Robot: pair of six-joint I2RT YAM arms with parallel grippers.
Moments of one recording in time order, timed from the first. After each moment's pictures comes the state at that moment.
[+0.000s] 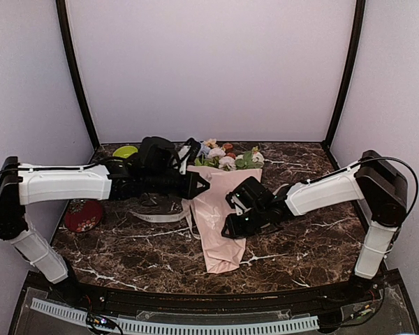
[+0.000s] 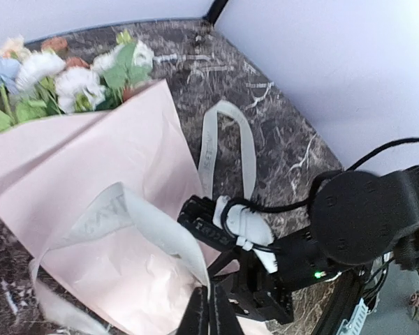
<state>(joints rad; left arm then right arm) -0.86 1.50 1.10 -0.11 0.11 -0.45 0.93 1.81 0.99 -0.18 -0.16 0.63</state>
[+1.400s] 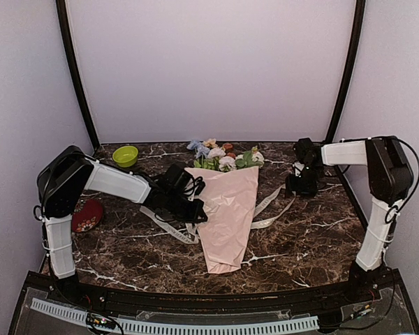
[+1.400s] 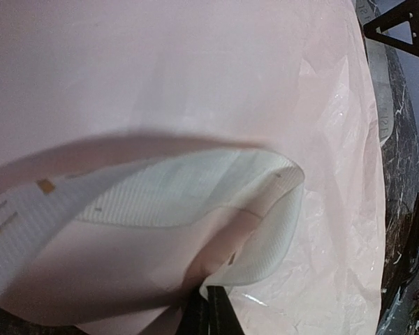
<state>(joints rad) -0.76 2.00 1.16 -0.10 0.33 -0.52 0.27 1.87 1.24 -0.67 -0.01 0.32</state>
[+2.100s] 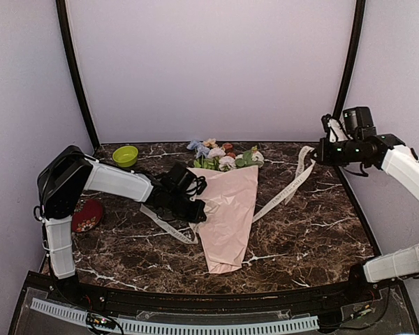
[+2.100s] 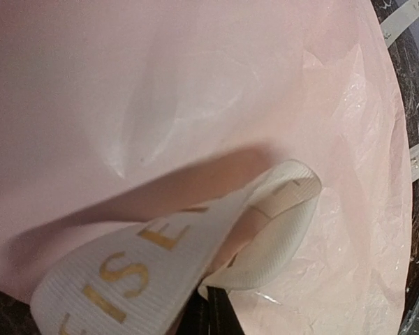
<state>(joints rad) -0.78 1.99 1.19 -0.17 0.22 -0.47 0.22 1.23 1.14 -0.63 -0.15 0.26</state>
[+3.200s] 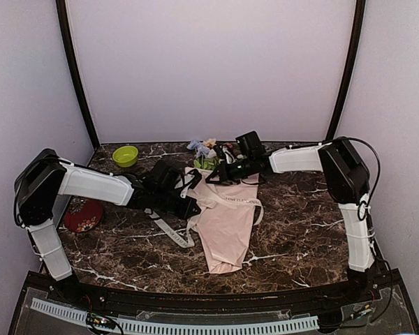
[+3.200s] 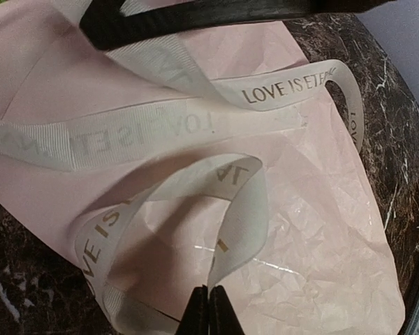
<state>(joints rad) -0.77 1.81 1.03 -0.03 0.23 -0.29 0.62 2.20 1.58 -0.07 -0.70 0.45</state>
